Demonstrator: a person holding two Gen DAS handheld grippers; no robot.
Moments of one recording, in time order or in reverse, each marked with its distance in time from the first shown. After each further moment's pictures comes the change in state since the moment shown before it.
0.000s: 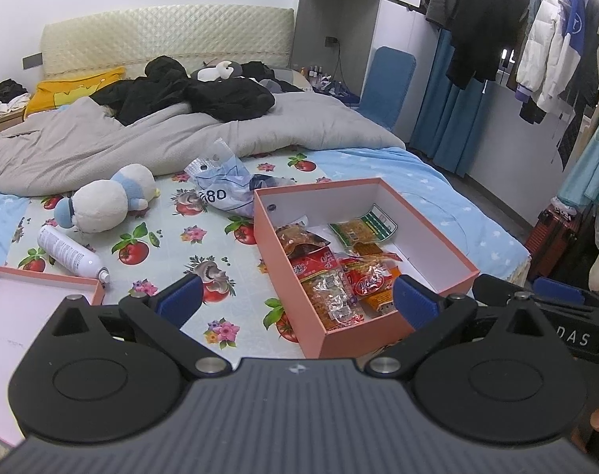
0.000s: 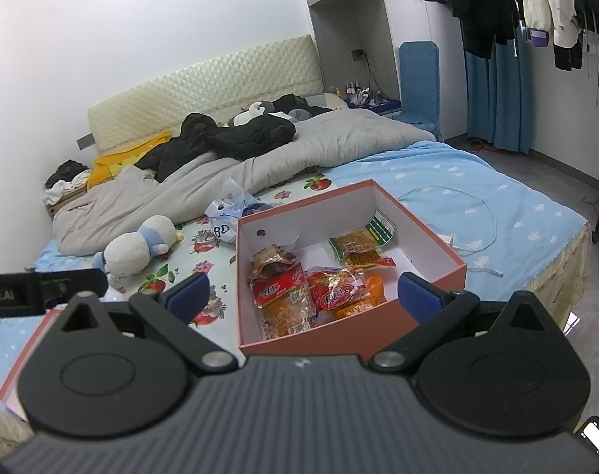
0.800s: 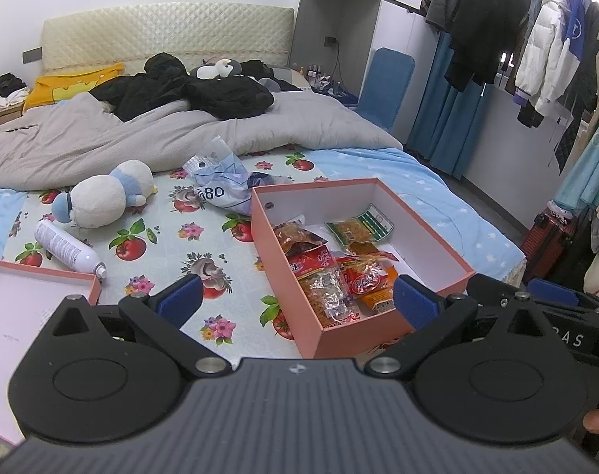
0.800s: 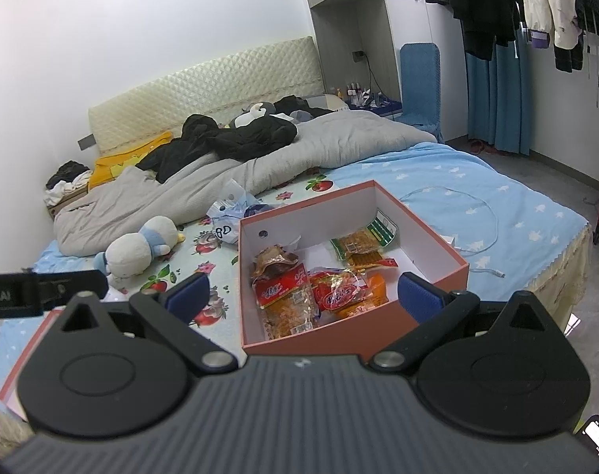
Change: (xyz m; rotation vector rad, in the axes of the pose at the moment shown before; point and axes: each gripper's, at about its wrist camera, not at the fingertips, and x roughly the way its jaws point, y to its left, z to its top) left arm 0.000 0.002 -0.002 -0.019 0.002 -0.013; right arm -0.001 0.004 -0.003 -0.003 -0.005 0.001
